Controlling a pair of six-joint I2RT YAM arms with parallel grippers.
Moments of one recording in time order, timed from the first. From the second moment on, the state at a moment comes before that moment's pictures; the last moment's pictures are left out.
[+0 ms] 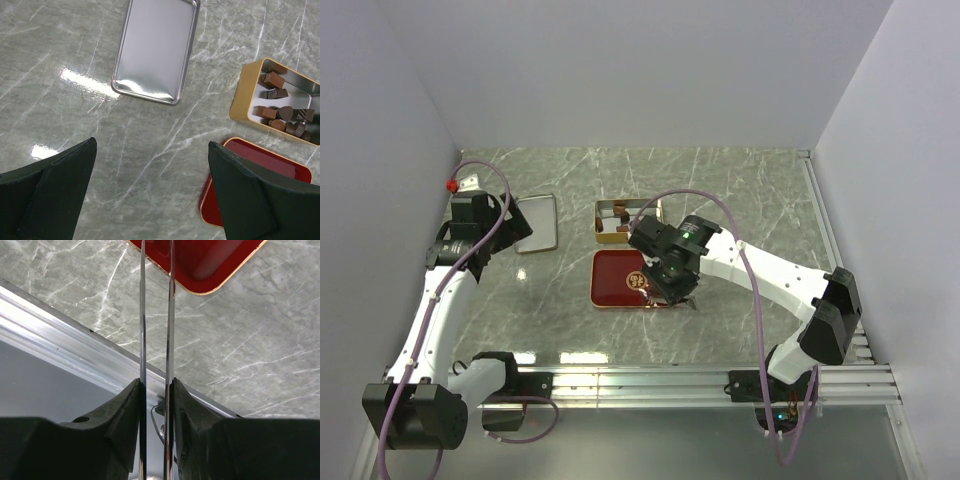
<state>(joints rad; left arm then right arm) -0.01 1.03 0.96 -0.61 -0.10 -0.47 0.97 1.56 1.43 -1.26 0.07 0.28</state>
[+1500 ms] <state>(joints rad) -0.01 1.01 0.97 -0.61 -0.10 -0.49 0.62 1.88 2.13 -1.32 0.10 0.24</state>
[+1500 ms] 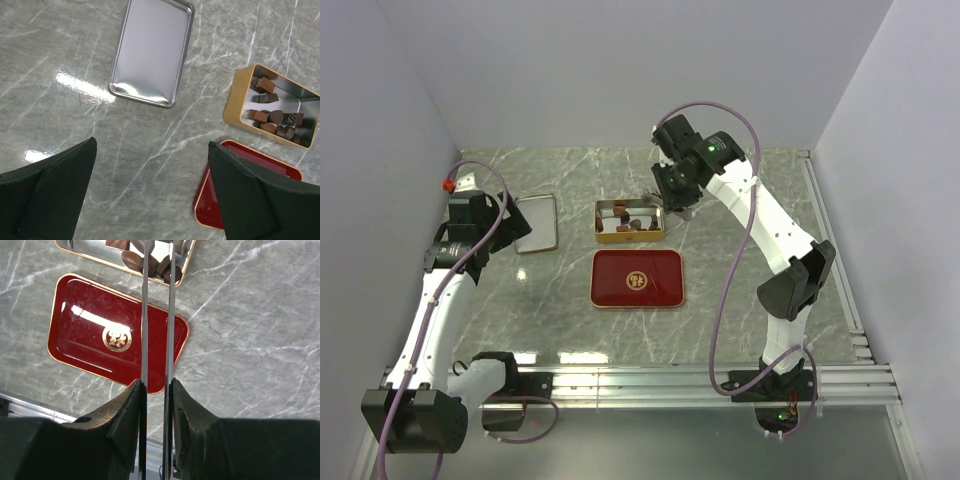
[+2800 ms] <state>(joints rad) -0.01 1.03 0.99 -0.61 -0.10 -0.49 0.49 1.80 1.93 -1.21 0.08 0.25</state>
